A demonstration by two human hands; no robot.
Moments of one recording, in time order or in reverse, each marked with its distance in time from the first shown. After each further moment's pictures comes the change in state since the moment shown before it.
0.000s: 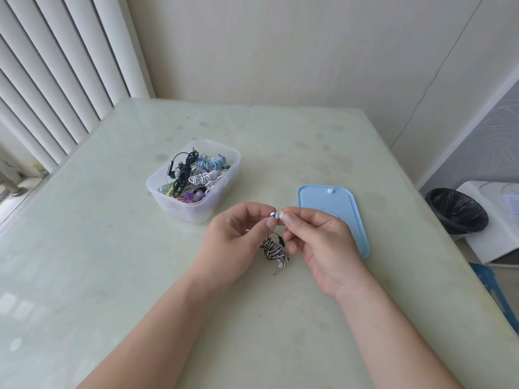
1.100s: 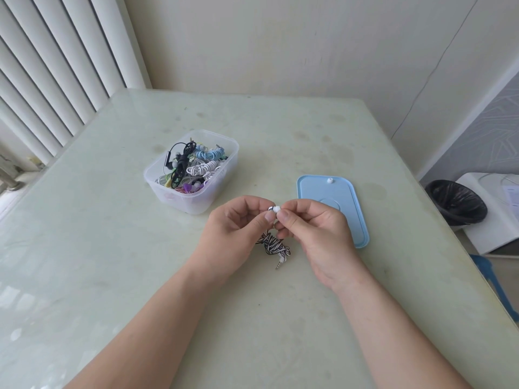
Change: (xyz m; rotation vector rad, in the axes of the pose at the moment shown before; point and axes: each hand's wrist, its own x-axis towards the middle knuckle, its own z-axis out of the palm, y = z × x) left_hand -0.004 0.000 0.003 -0.102 -0.045 0.010; right_hand -0.003 0.007 0.001 -0.164 -0.043 -0.144
